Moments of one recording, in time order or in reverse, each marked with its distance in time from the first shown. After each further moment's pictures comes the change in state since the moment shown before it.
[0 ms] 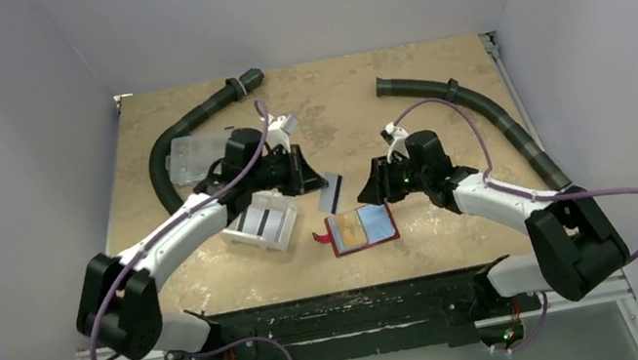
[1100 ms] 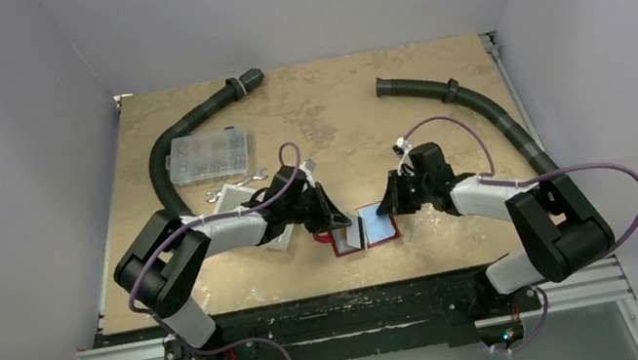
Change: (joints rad) left arm -0.183 0.315 -0.226 0.332 -0.155 -0.552; right arm -0.083 0.123 -0.093 -0.019 0.043 0.056
